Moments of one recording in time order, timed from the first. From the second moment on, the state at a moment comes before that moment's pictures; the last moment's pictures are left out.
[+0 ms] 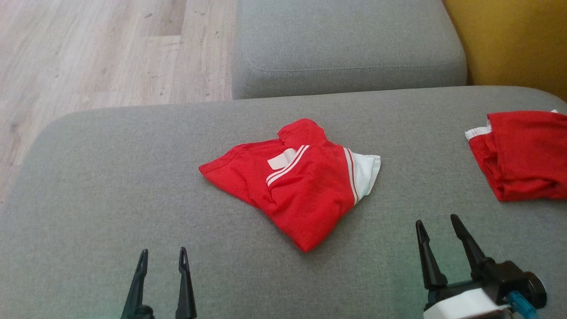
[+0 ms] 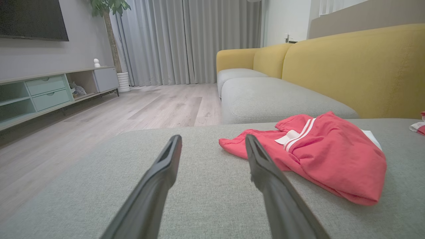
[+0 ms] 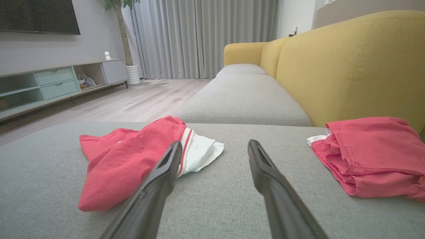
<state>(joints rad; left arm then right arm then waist) 0.23 0.06 -0.19 0.05 -0.07 0.16 -0.25 0.13 -0.05 0.07 0.18 0.04 0.13 -0.26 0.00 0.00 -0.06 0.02</state>
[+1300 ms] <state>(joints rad) 0.18 0.07 -0.19 0.13 -0.06 0.07 -0.25 0.13 -0.05 0.11 0.20 0.04 0.13 -0.26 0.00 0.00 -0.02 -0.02</state>
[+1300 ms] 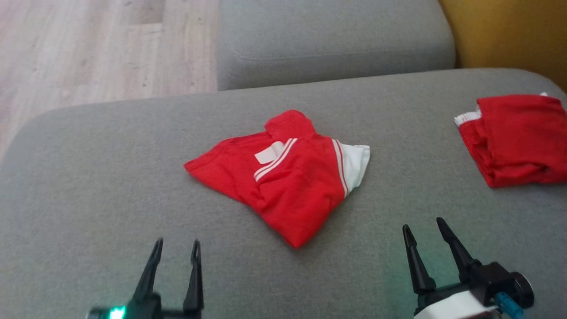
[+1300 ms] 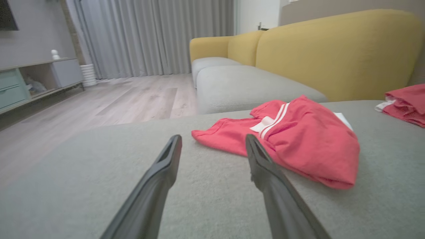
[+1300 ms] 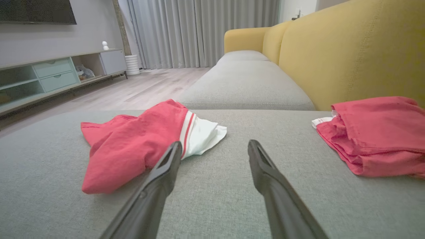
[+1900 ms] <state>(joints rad) -0.62 0.28 -0.40 0.28 -0.43 -0.12 0.17 -0.05 -0.05 0.15 0.18 -0.01 0.13 -0.26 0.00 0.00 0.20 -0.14</state>
